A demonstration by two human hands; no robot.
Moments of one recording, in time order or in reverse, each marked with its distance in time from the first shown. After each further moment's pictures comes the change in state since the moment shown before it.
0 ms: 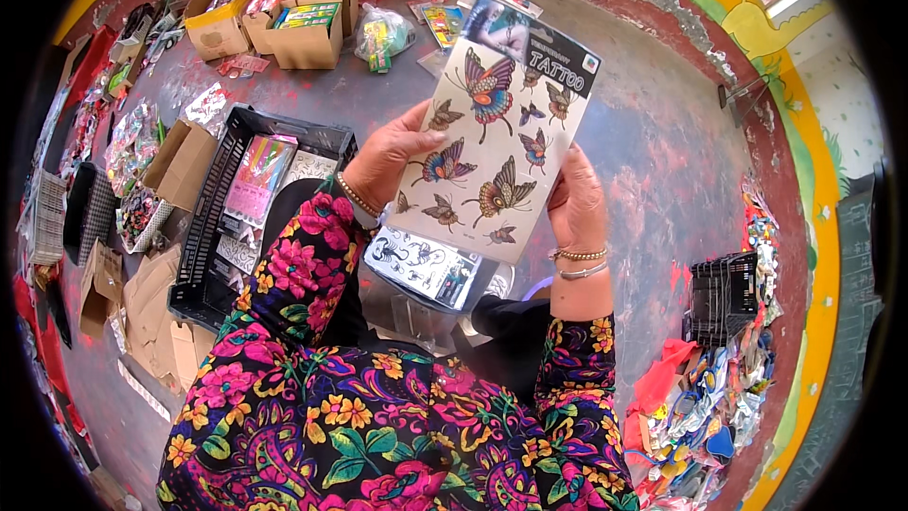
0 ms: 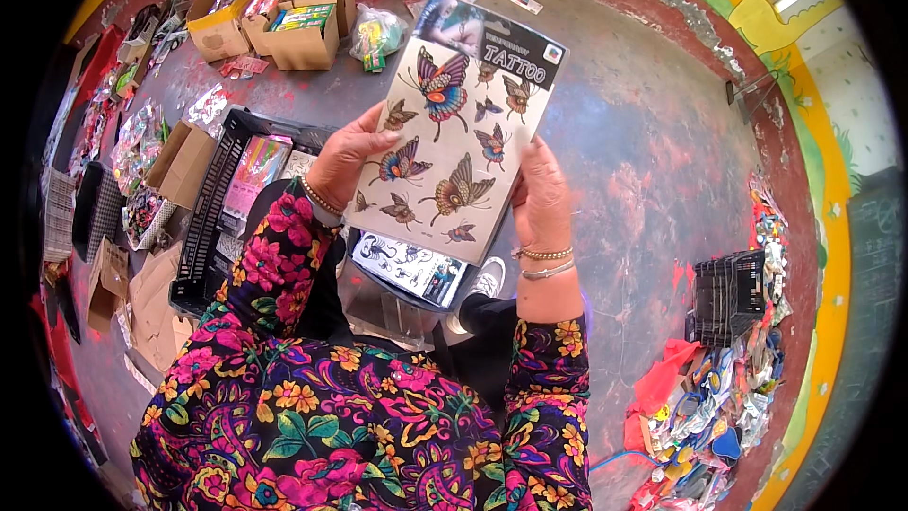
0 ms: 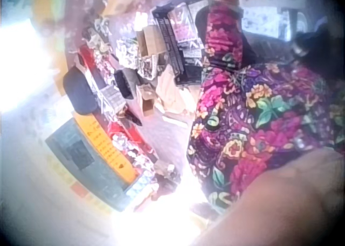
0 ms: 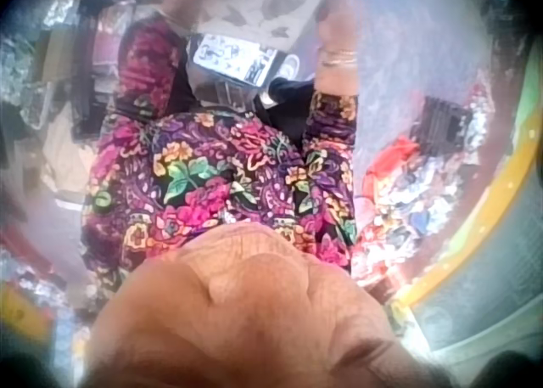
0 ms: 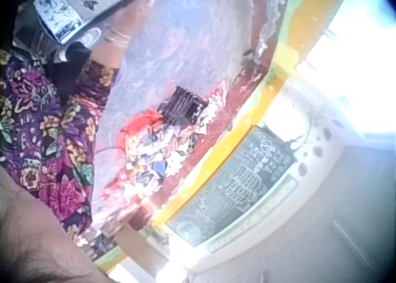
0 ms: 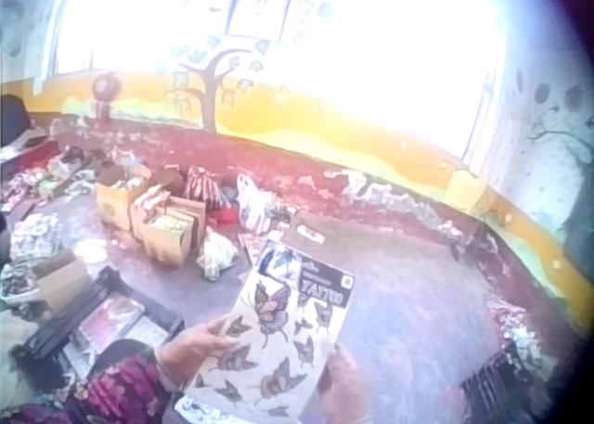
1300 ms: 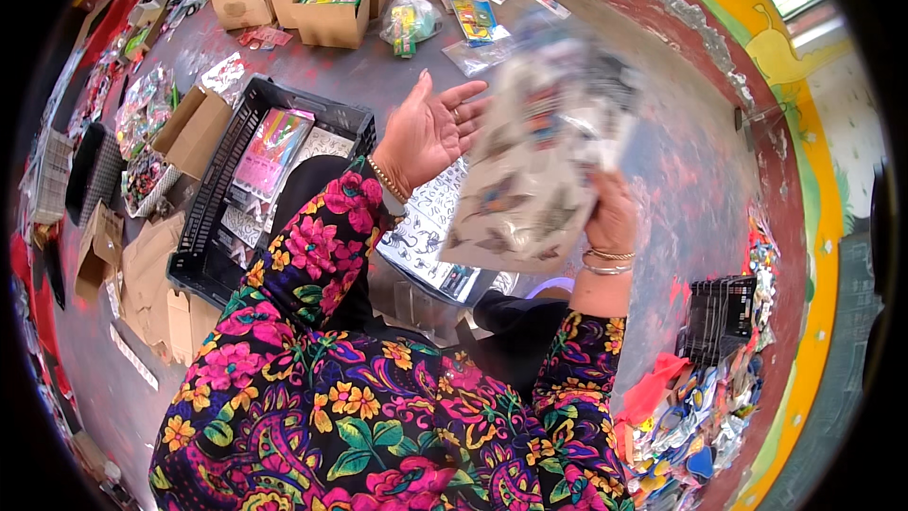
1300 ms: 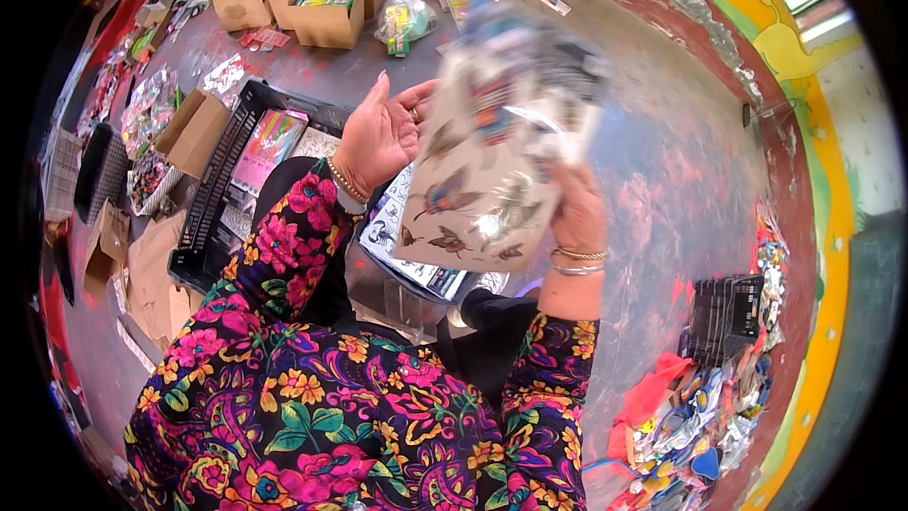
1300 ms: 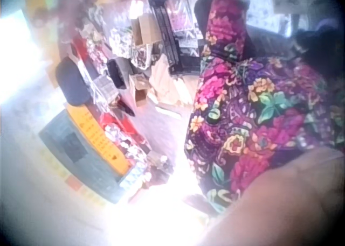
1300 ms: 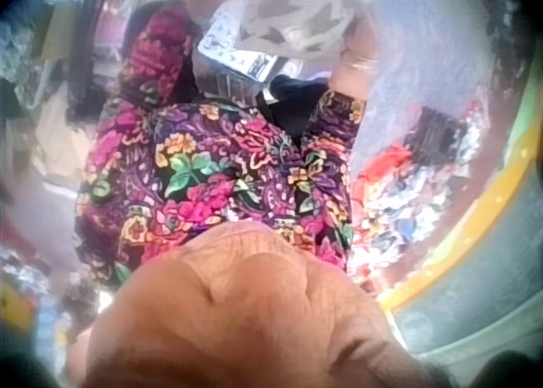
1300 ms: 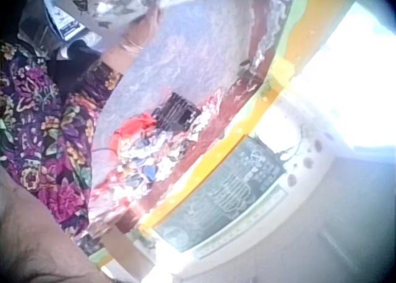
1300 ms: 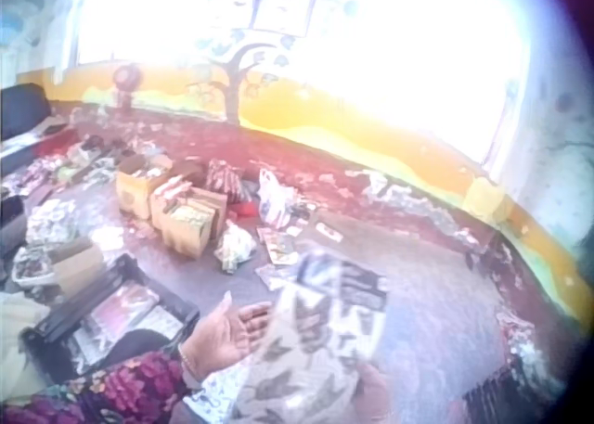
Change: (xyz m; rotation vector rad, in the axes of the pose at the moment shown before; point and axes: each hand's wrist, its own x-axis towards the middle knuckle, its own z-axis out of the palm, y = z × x) left_hand 0.011 -0.008 -0.024 -0.409 0.047 -0.035; right_hand 0.004 0.012 -0.024 -0.223 -0.112 -0.008
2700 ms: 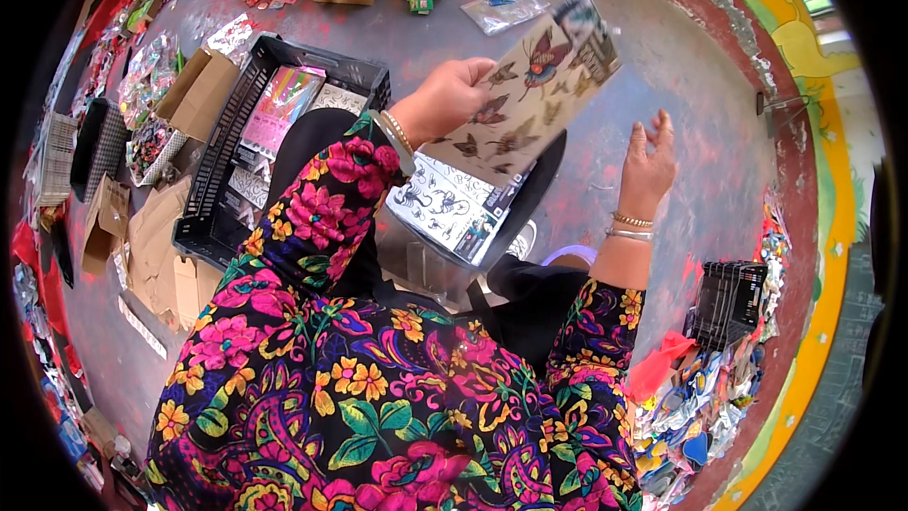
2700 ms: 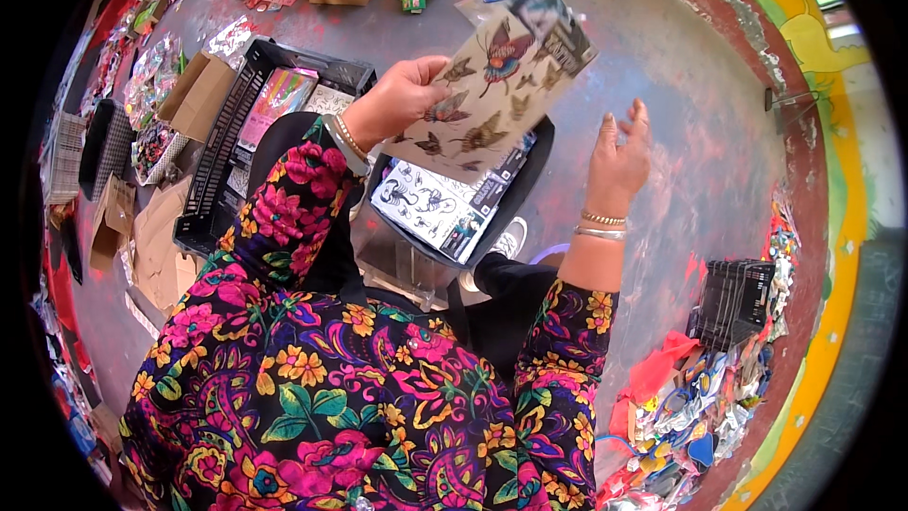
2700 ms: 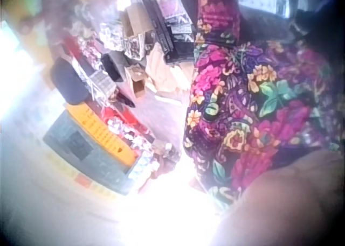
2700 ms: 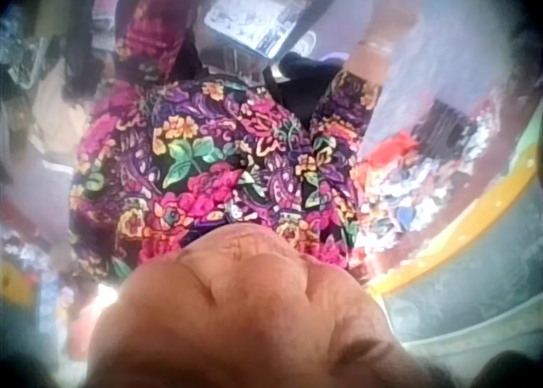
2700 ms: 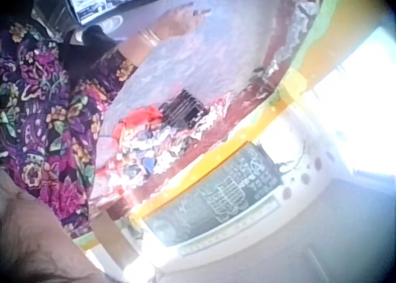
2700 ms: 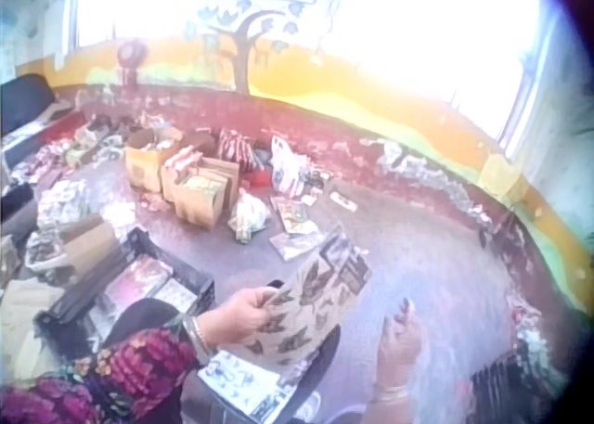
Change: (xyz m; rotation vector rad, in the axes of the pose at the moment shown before) left_hand -0.001 -0.008 -0.017 1.153 0.055 0.142; right_hand 0.021 -0.003 -0.019 -1.384 0.592 -0.461
